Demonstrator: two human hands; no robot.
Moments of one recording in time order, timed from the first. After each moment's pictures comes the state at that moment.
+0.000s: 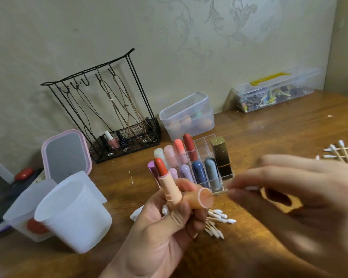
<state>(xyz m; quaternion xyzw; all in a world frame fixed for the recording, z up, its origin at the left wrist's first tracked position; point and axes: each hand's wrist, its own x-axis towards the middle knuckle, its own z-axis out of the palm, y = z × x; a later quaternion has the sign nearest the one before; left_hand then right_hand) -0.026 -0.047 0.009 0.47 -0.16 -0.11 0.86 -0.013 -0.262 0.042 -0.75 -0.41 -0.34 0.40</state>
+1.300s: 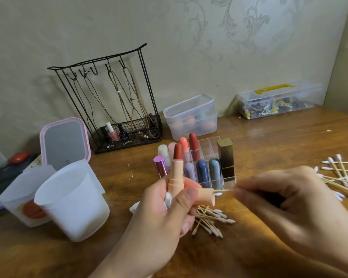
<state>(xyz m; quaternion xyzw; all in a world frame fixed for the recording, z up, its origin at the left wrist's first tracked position) -0.042 -0.051 0.038 0.76 -0.03 0.04 0.65 0.010 -0.261 0.030 -0.79 -0.42 -0.20 0.41</state>
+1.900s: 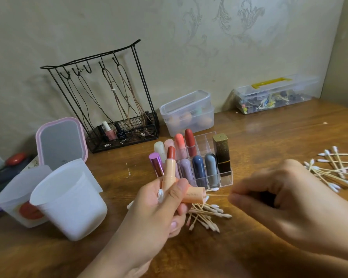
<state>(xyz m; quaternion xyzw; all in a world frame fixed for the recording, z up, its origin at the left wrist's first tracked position) -0.039 -0.048 0.035 0.70 0.02 -0.02 0.72 0.011 -0.267 0.033 -0.81 -0.43 -0.15 0.36</state>
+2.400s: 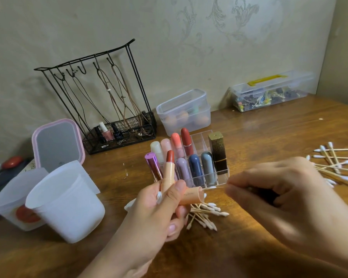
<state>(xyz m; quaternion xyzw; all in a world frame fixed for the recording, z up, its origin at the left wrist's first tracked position) -0.039 -0.052 0.037 0.71 0.04 -0.04 0.70 0.002 -0.263 0.033 -0.79 -0.41 -0.22 0.39</state>
